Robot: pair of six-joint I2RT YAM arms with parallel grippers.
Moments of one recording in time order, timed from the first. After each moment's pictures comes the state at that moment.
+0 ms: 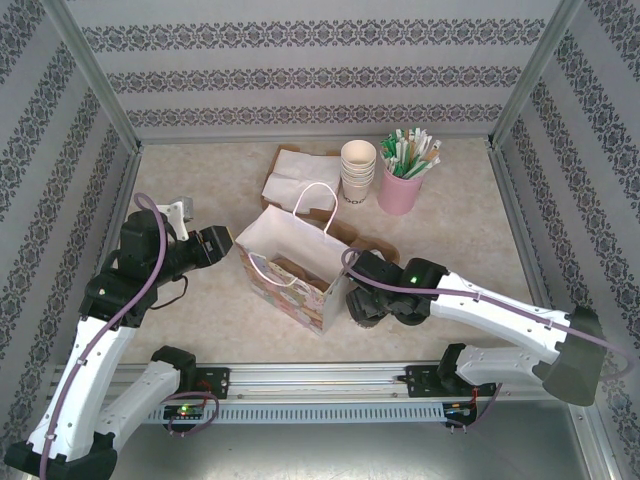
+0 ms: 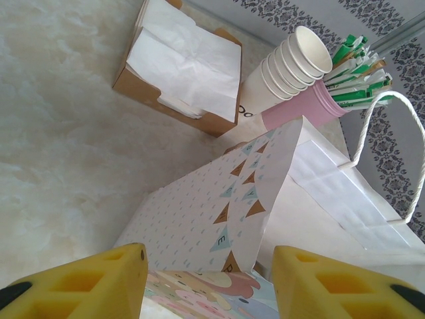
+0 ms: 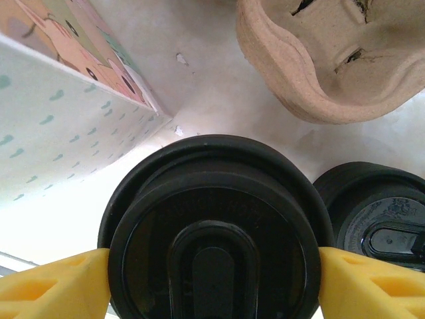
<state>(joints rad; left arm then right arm) -0.24 0.75 1.02 -0.84 0.24 -0.58 0.99 1.17 0.93 -1.03 0.18 0.63</state>
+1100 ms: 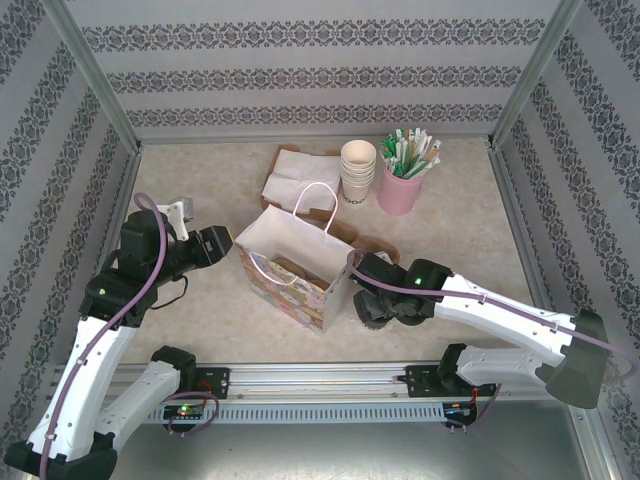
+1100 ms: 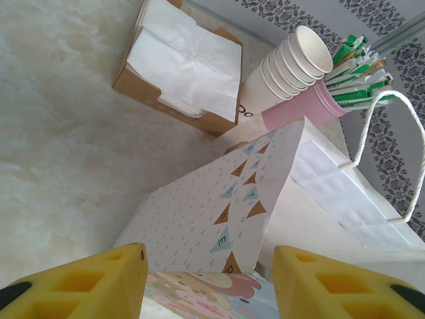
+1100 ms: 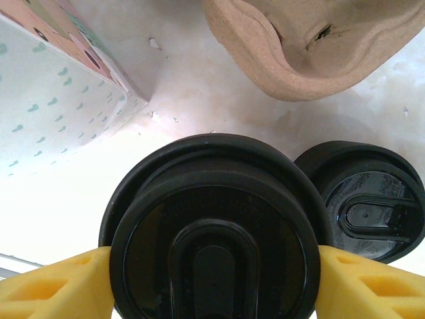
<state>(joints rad) -0.24 0.75 1.02 -0.84 0.24 -0.59 0.99 1.14 0.92 -1.09 0.20 0.66</state>
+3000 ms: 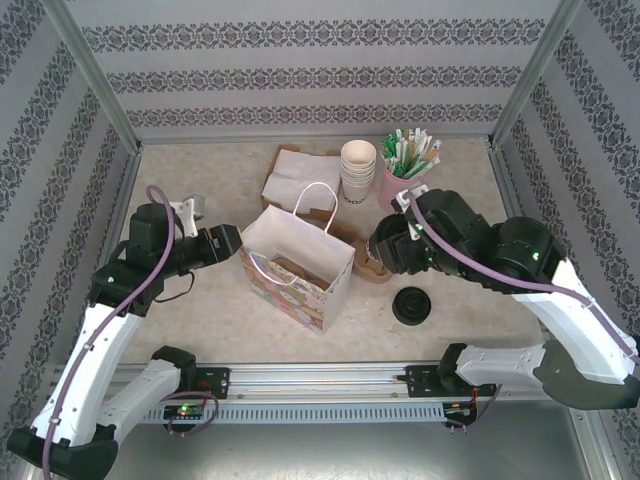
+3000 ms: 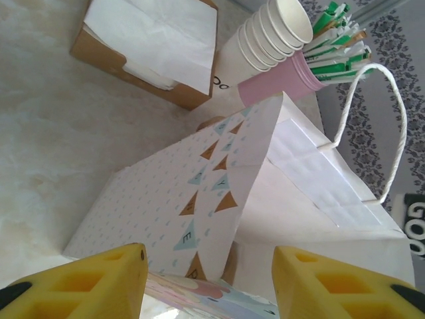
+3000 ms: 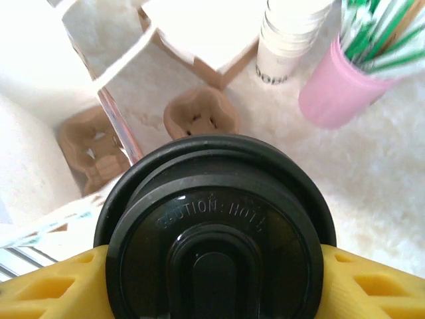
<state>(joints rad) -0.24 0.82 1.02 -0.82 0.38 -0.61 0.95 1.16 1.78 -1.49 0.33 0.34</state>
